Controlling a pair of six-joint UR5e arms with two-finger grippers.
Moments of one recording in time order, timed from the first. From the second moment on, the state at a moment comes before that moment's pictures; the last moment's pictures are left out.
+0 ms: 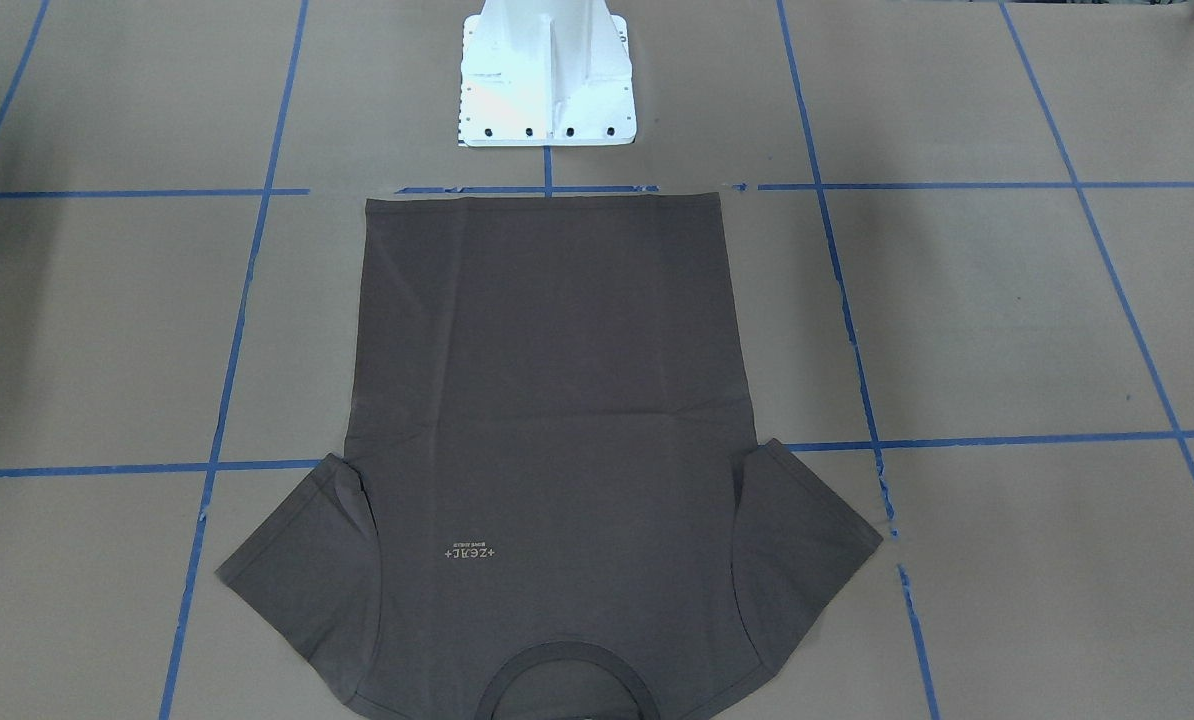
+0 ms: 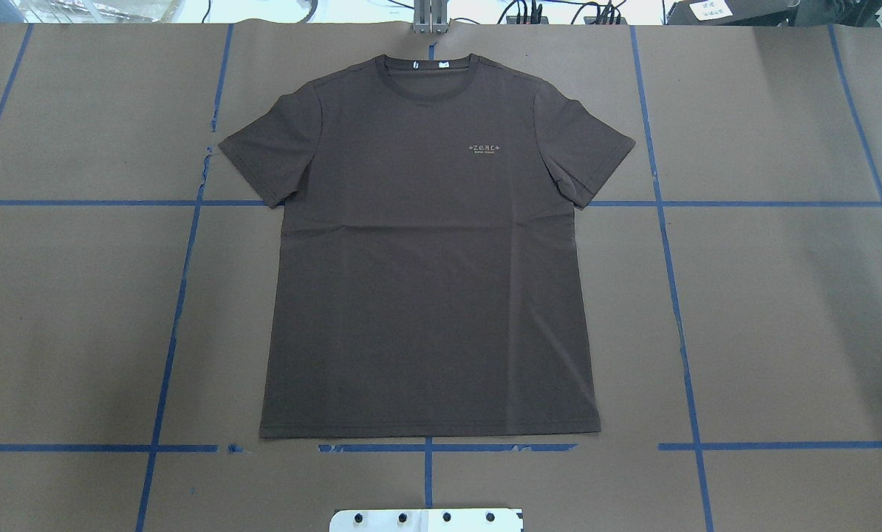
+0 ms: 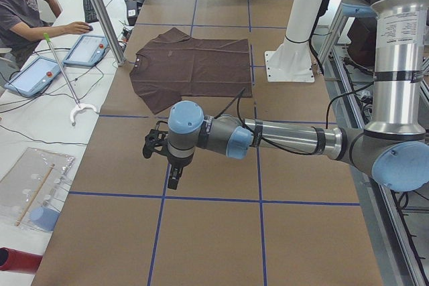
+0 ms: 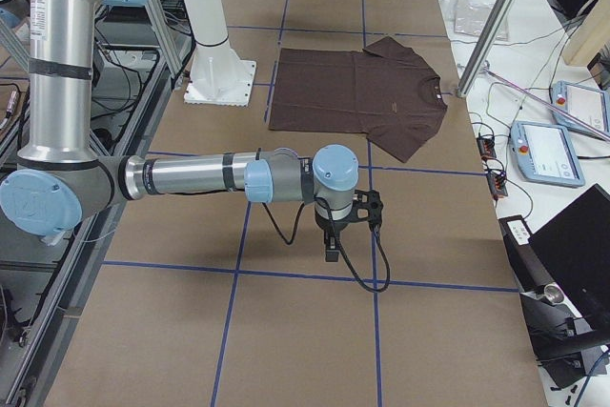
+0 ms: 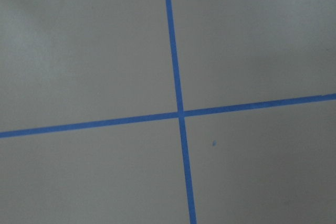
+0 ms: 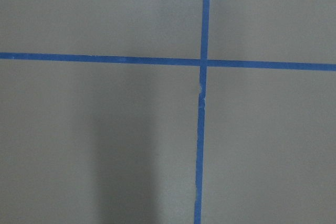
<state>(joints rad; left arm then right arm) -1.57 -1.54 -1.75 -1.80 -2.33 -0.06 1.52 -1.66 1.81 -1.59 2.36 0.09</state>
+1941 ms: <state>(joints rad) -1.40 -1.69 -1.69 -1.98 -2.35 -0.14 0.97 -0.86 0.98 -1.00 2.11 0.72</state>
